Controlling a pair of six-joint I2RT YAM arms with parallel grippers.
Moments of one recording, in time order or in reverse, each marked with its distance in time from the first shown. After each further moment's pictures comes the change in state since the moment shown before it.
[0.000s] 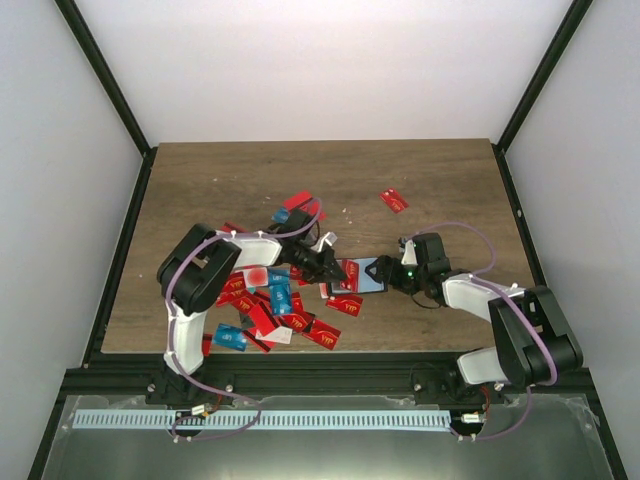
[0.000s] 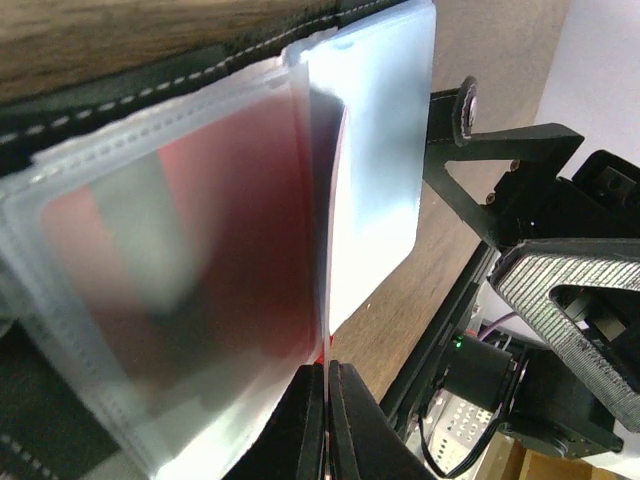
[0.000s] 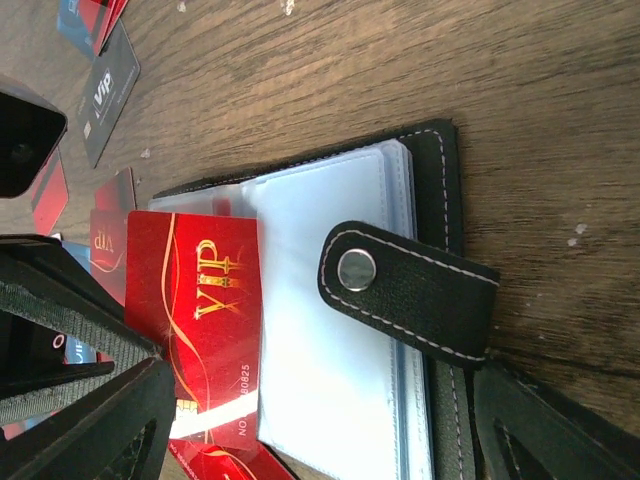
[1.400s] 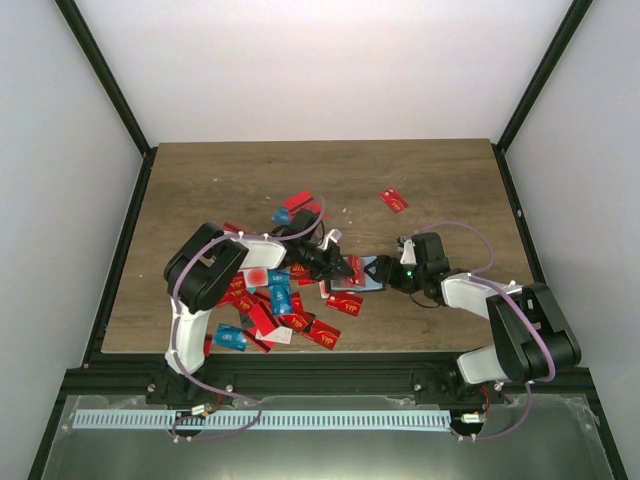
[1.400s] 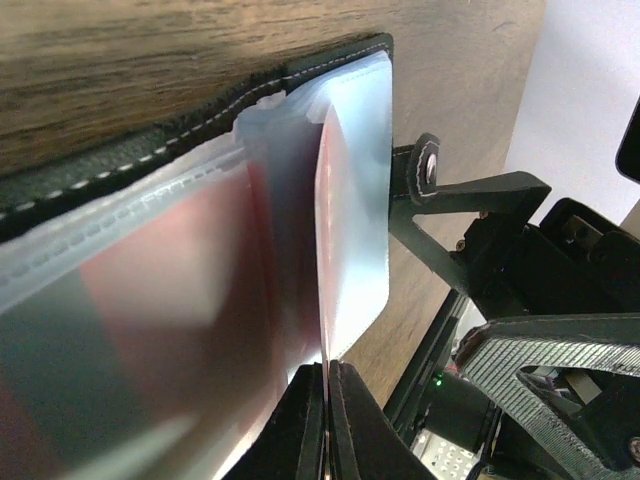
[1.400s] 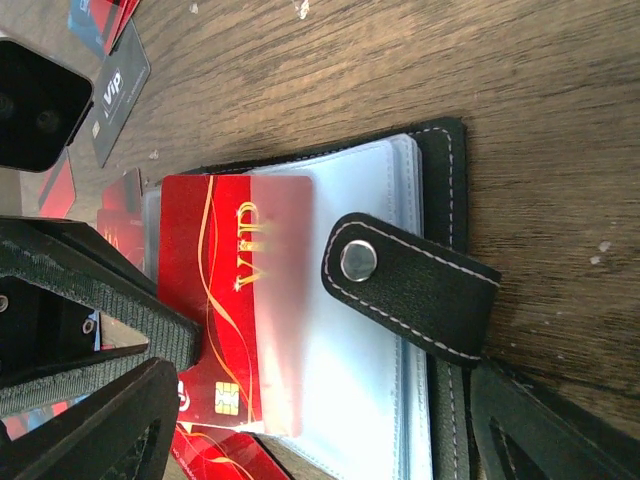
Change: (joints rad) left arm -0.021 0.047 0.005 0.172 -0.022 -0.117; right arm 0.000 0.022 0.000 0.034 -0.010 -0.008
